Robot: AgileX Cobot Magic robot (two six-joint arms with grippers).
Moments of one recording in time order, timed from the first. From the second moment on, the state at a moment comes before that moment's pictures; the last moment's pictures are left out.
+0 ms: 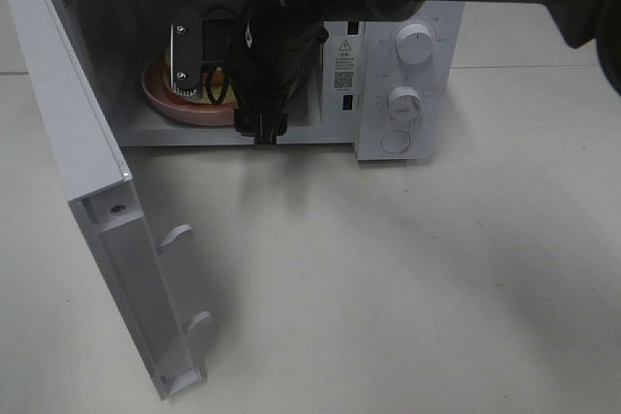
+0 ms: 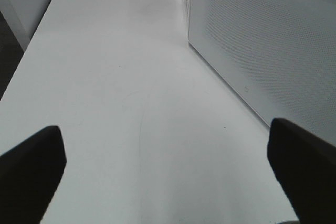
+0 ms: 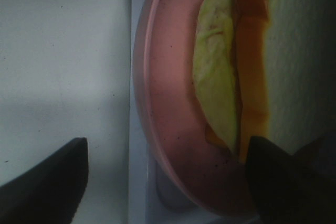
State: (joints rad) left arm 0.00 0.00 -0.50 0.00 1.04 0.01; right arm 0.69 2.25 -1.82 -0.27 0.54 -0.81
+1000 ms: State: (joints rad) left arm 0.00 0.00 -0.50 0.00 1.04 0.01; right arm 0.69 1.89 -1.33 -0.29 0.46 -0.67
